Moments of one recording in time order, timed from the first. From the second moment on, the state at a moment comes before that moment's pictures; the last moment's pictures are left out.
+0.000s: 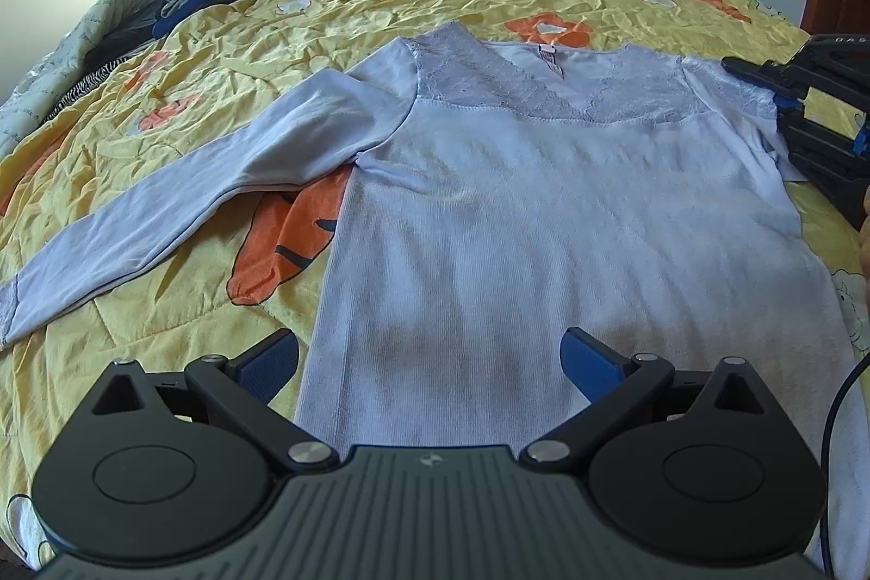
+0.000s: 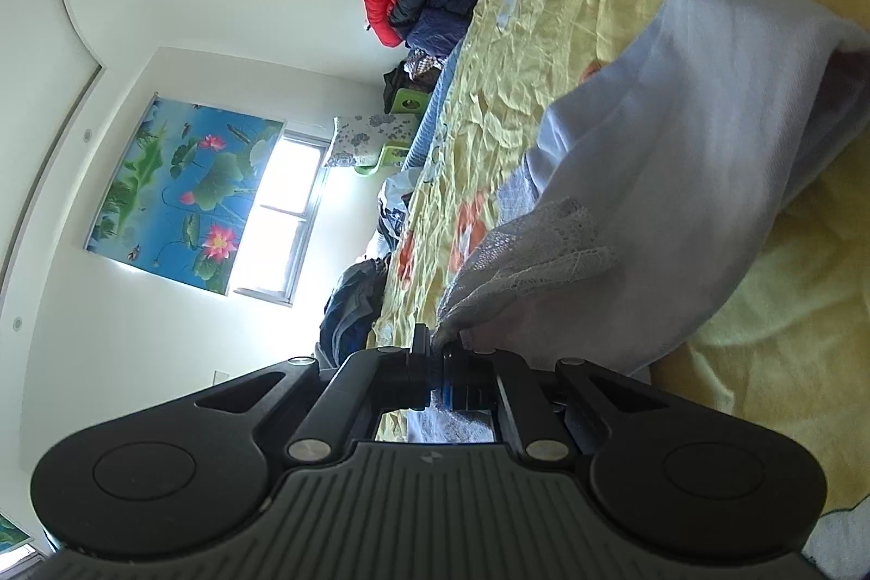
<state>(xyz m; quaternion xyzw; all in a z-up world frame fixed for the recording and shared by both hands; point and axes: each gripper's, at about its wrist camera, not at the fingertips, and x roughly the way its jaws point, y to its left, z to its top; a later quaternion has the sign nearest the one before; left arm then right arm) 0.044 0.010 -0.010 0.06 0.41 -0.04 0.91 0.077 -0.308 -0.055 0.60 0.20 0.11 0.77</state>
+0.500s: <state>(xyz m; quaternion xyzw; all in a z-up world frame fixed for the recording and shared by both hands) 0.050 0.039 -0.022 0.05 0.37 -0.02 0.93 0.078 -0.290 -0.063 0.58 0.21 0.09 0.79</state>
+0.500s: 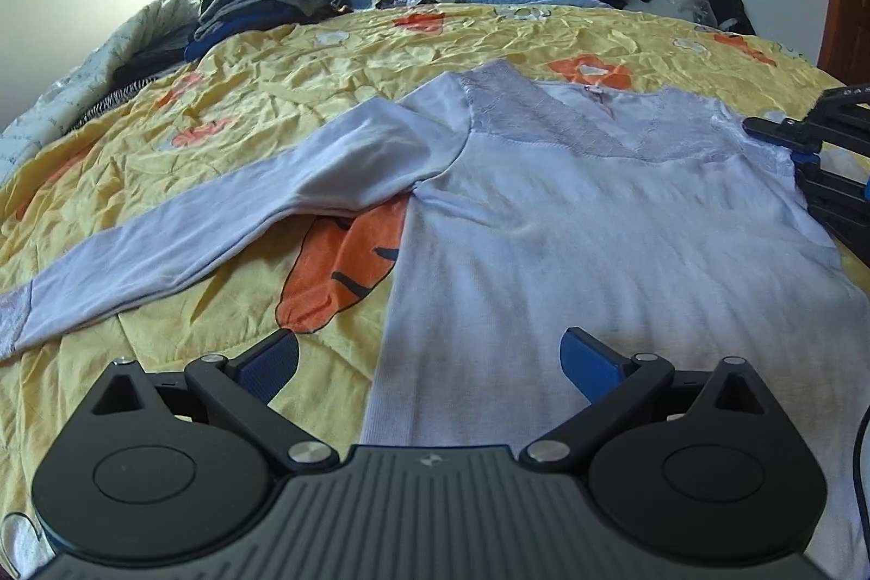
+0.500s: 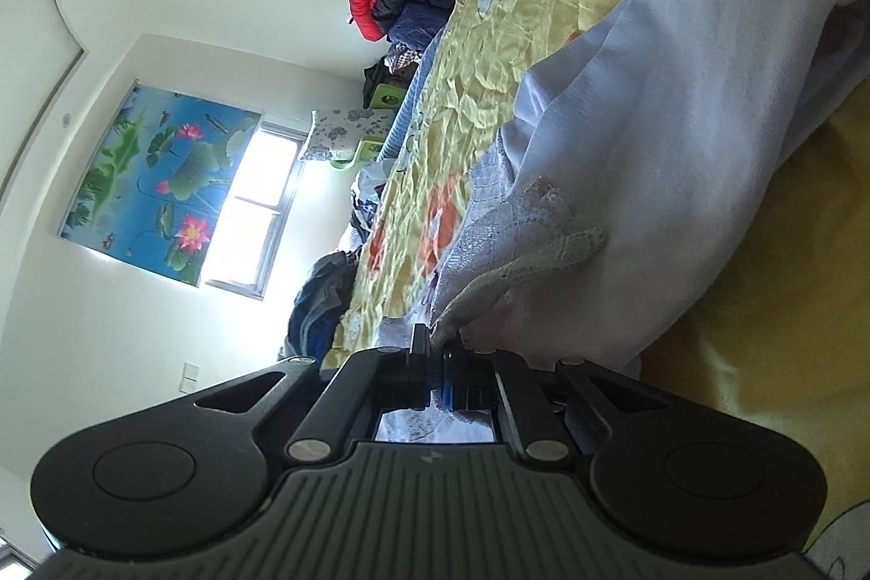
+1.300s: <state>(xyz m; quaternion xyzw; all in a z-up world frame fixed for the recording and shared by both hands) 0.048 0.050 -0.039 0.04 0.36 -0.01 0.93 0.109 -0.250 -0.057 0.58 0.23 0.12 0.77</state>
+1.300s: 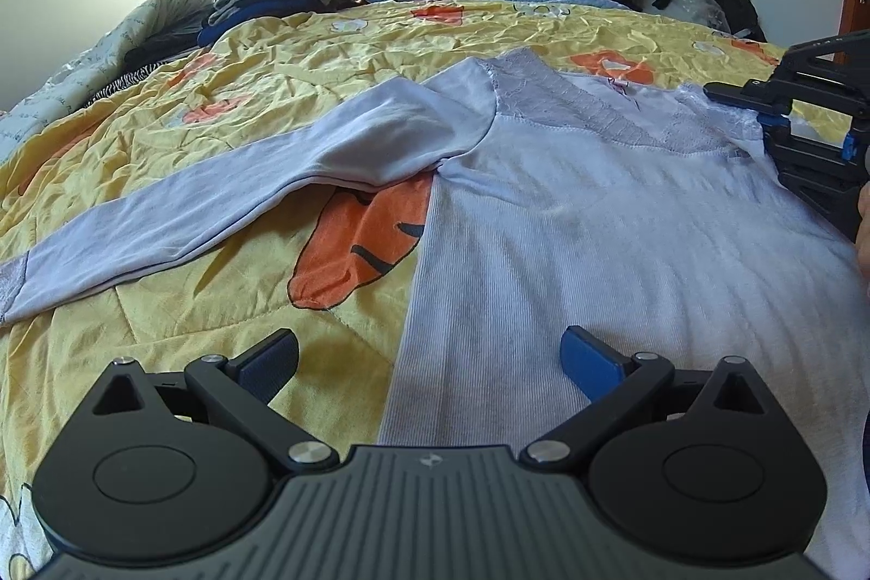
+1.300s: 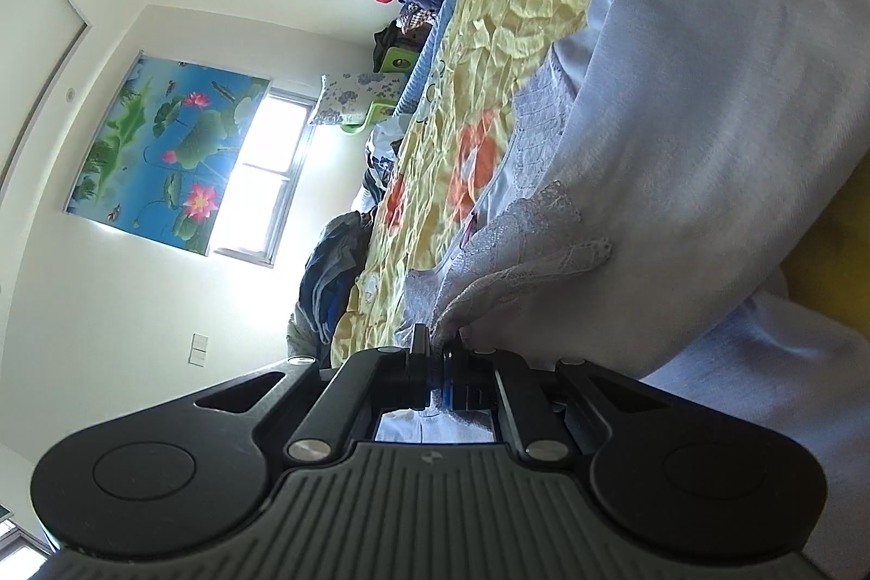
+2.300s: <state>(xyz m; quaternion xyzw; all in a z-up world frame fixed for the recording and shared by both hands) 0.044 0.058 -0.047 0.01 0.34 -0.02 0.94 0.148 -0.202 -0.057 0.59 0.27 0.15 0.75</state>
